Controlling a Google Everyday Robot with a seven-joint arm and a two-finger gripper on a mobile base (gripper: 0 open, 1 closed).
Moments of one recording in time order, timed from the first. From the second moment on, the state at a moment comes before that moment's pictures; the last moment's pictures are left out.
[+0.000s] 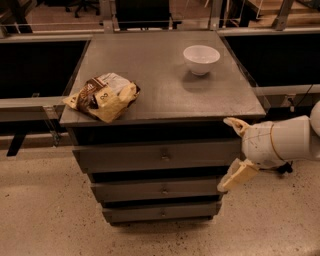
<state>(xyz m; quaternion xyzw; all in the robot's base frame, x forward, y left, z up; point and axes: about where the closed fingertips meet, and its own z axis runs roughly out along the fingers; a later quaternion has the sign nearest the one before) 0.483 -0.168 0.789 -0.62 0.69 0.09 0.36</state>
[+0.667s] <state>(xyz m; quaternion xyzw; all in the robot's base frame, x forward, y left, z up) 0.506 -0.152 0.761 -0.68 0.63 0.11 0.37</state>
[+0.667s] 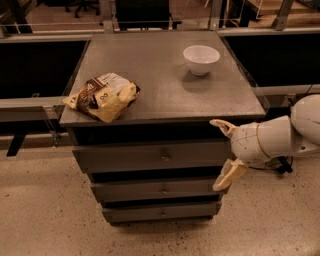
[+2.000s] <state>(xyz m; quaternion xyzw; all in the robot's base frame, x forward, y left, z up) 0.522 -0.164 0.694 -0.77 0.56 0.07 0.29</state>
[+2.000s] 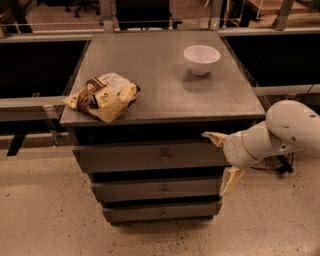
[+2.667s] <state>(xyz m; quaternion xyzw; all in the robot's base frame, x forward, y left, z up) 0.571 -0.195 0.675 -0.77 0.59 0.01 0.25</state>
